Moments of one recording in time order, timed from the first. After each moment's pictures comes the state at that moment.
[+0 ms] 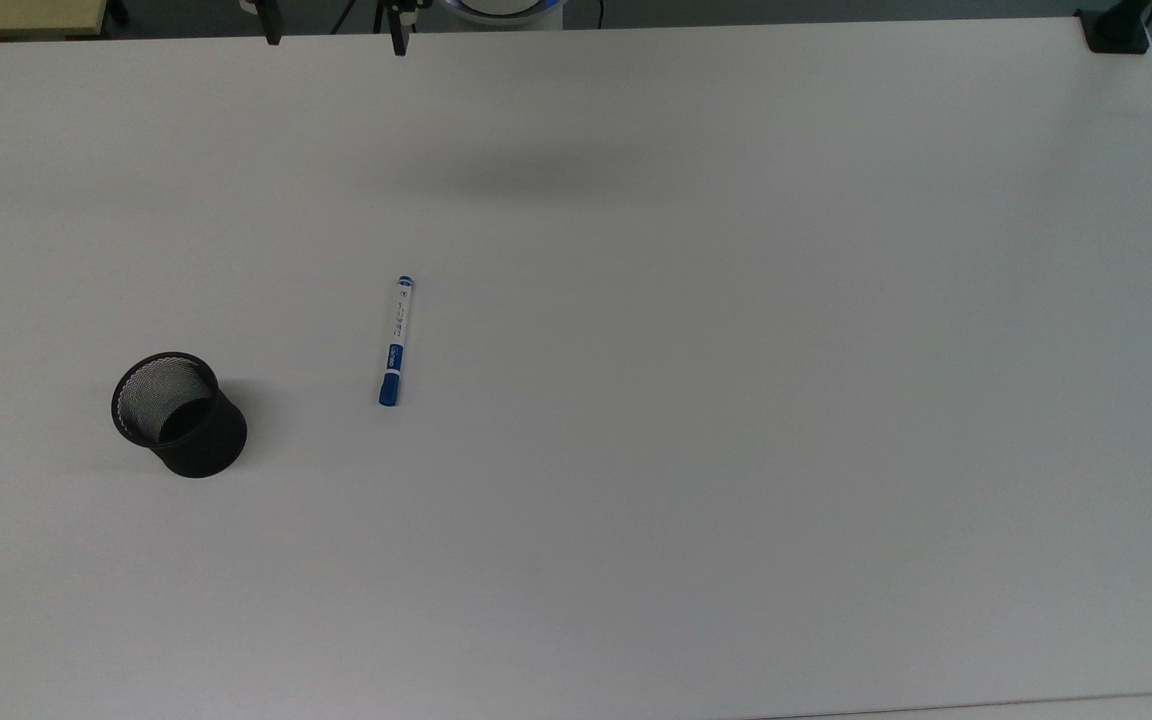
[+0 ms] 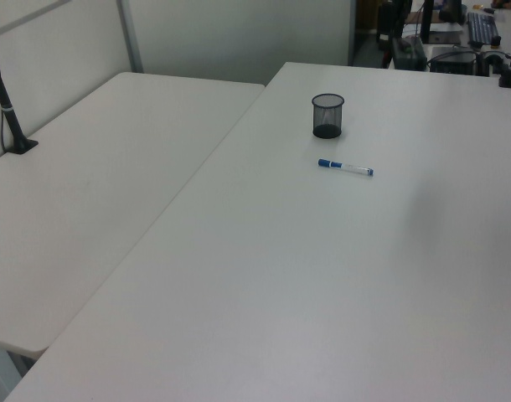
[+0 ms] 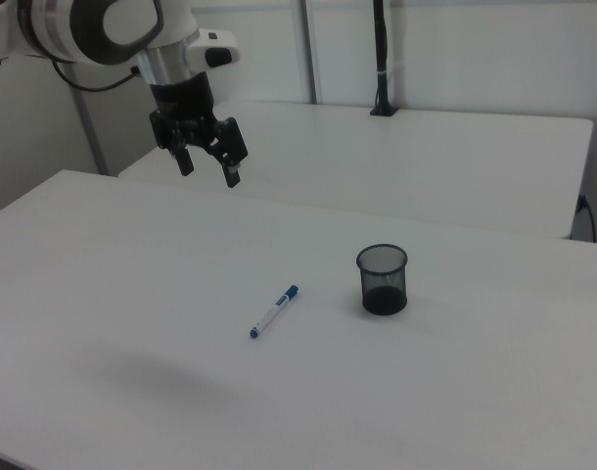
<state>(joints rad) -0.02 -0.03 -0.08 -1.63 -0.01 1.71 -0.04</state>
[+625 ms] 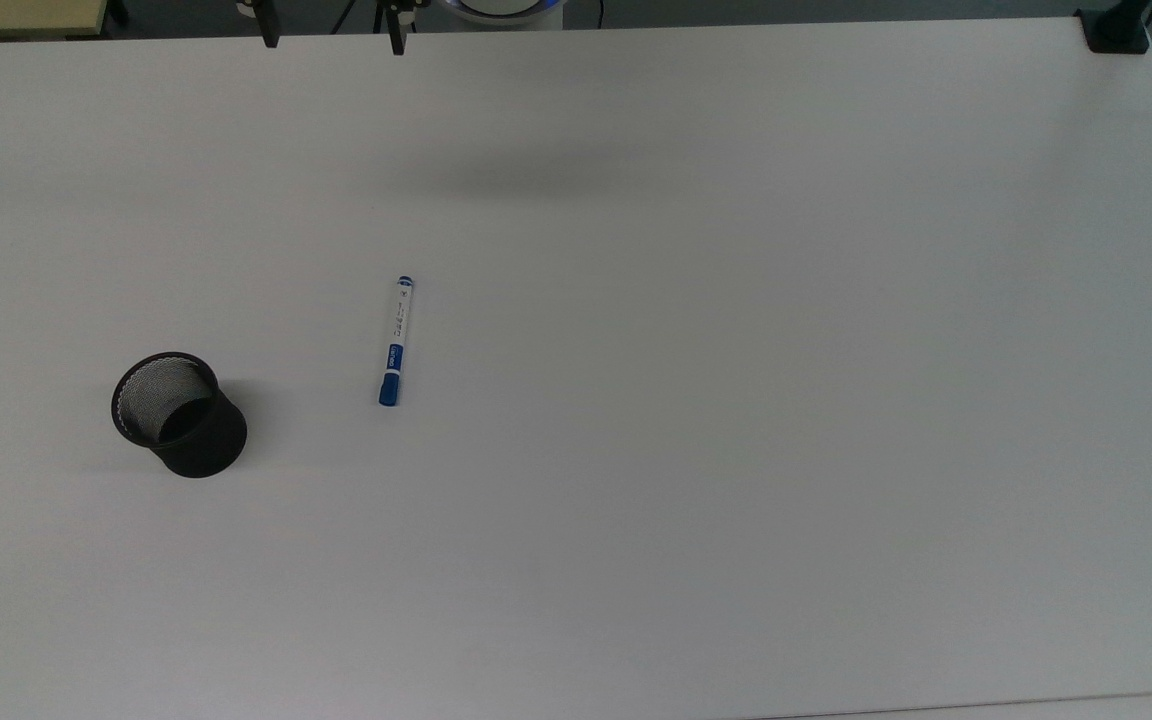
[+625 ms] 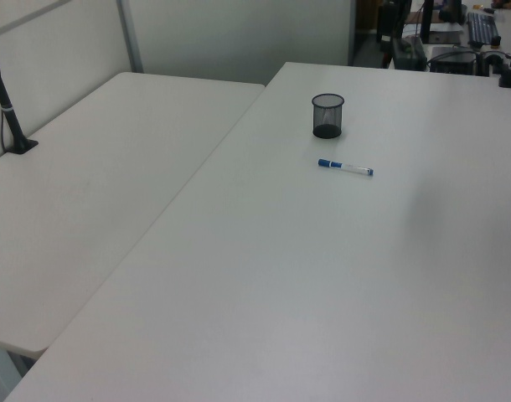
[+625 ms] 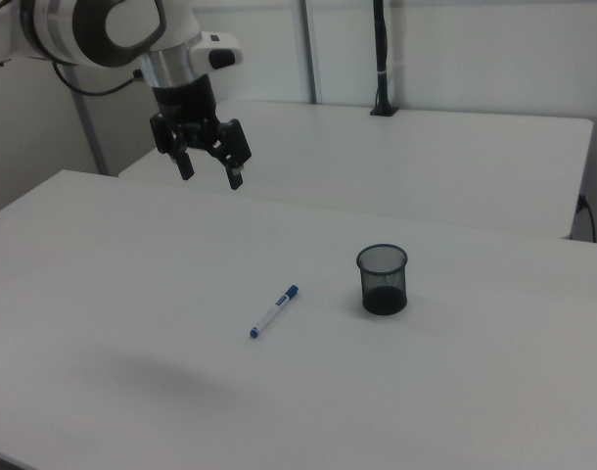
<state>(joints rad) -0.02 -0.03 -0.08 -1.64 -0.01 1.71 -0.10</state>
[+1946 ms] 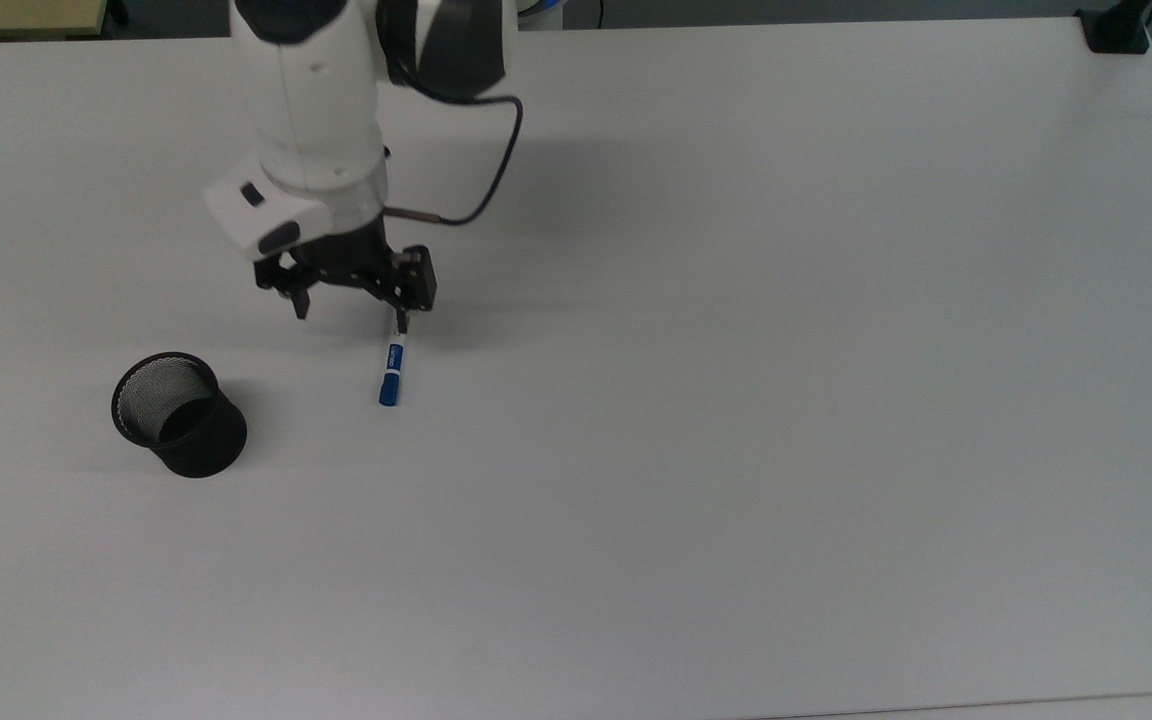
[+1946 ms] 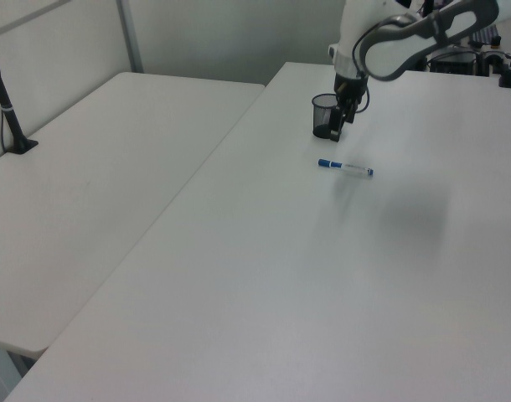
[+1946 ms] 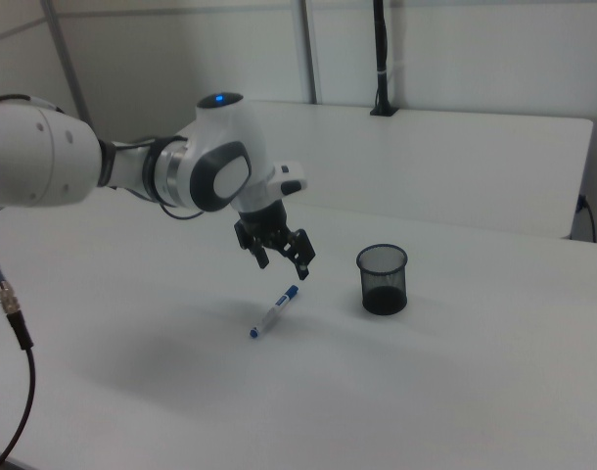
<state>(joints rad) -0.02 0.35 -0.08 -1.78 -0.06 2.28 0.01</state>
